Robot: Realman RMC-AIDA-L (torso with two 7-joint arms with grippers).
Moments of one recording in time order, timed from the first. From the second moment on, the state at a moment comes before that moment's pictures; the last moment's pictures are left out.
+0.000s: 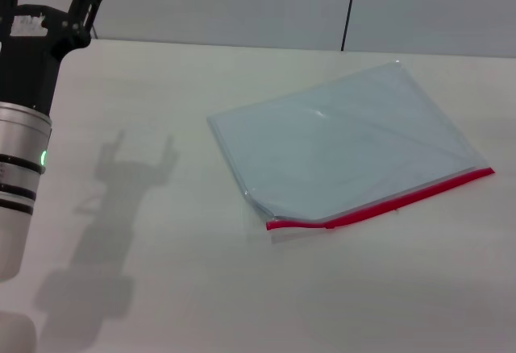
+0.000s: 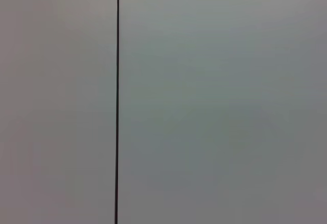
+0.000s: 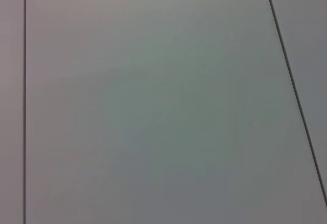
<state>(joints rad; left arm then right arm) -0.35 -2.03 2.23 0.58 2.22 -1.31 -2.99 0.45 2.03 0.21 0.05 1.61 1.49 -2.82</state>
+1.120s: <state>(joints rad) -0.40 -1.82 2.51 0.91 2.24 -0.98 -2.99 0.44 2.03 0.21 0.05 1.61 1.49 -2.82</state>
